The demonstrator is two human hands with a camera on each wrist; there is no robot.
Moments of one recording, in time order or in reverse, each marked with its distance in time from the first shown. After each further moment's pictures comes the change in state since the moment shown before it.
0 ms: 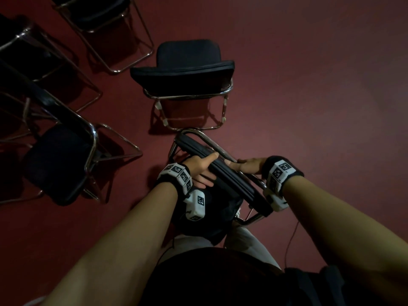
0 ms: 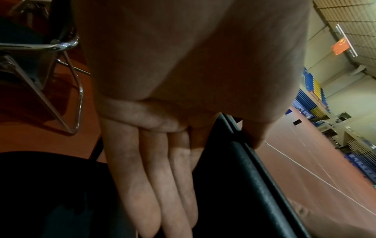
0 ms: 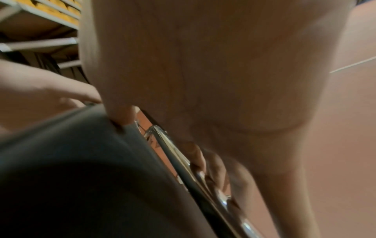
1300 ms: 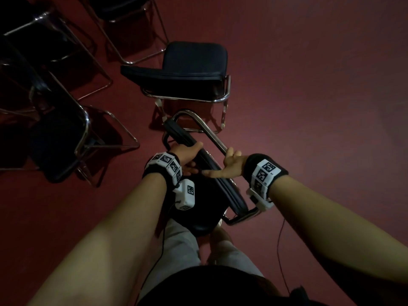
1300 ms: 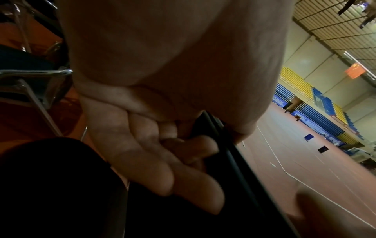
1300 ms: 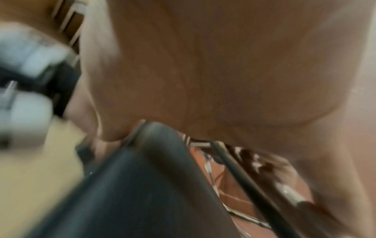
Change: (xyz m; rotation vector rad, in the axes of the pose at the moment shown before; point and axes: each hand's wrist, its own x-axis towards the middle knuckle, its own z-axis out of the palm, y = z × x) left_hand 0.036 0.074 0.041 -0.138 0.404 -0.053; right_hand -0.009 0.014 -0.081 -0.685 0.069 -0.117
